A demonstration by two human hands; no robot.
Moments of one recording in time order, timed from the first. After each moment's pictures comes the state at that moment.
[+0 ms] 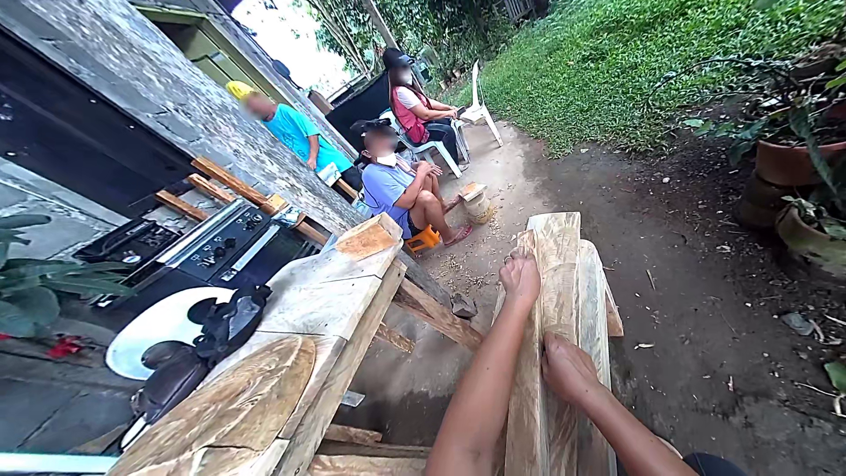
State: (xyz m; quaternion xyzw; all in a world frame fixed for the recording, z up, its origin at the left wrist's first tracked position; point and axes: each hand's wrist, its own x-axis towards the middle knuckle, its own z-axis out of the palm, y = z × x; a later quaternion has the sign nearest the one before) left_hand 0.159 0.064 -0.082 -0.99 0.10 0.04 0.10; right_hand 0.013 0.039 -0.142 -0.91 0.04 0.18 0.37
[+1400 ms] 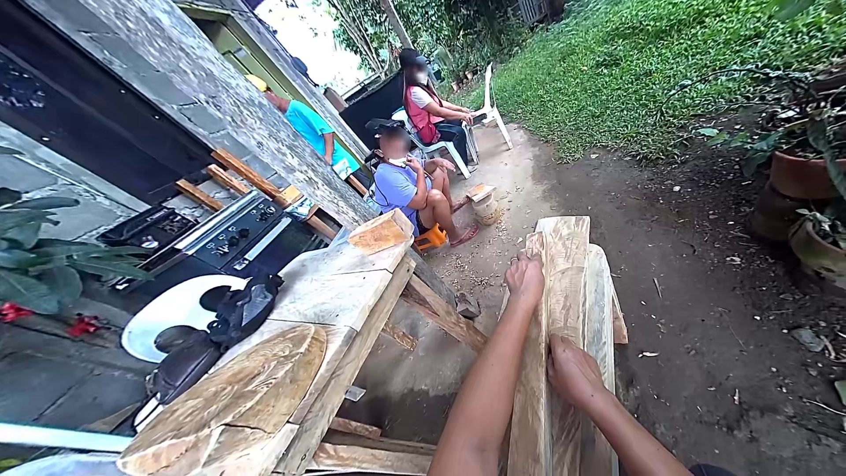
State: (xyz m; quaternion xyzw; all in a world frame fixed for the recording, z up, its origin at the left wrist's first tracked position) left_hand 0.165 0.076 -0.083 -0.99 0.10 0.04 0.04; right_hand 0.011 0.041 -0.140 -0.92 0.05 0.18 0.35
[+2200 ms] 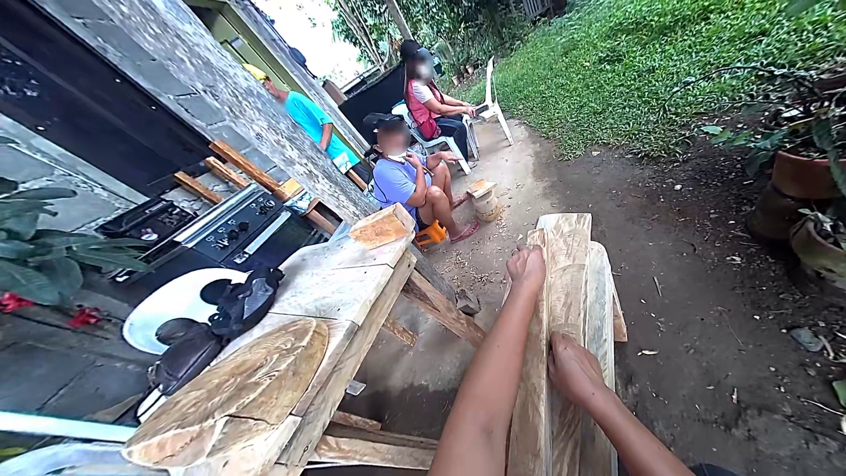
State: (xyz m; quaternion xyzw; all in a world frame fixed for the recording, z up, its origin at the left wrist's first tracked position) left_hand 0.178 0.070 -0.077 -0.99 0.09 0.06 0.04; right_hand 0.009 0.043 -0.140 -0.92 0.04 0.17 0.35
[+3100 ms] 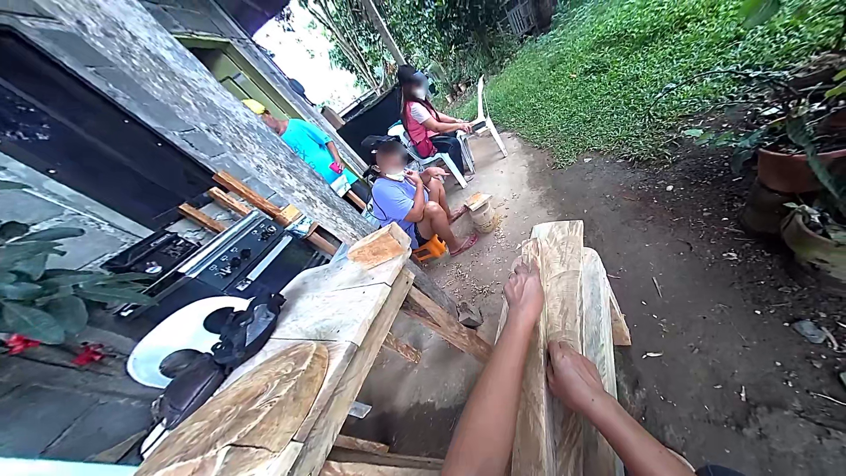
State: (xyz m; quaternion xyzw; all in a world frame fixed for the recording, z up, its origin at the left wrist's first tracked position) left_hand 0.144 0.075 -0.081 -0.99 0.10 0.07 0.09; right_hand 0.007 0.039 -0.142 -0.91 0.03 0.17 0.37
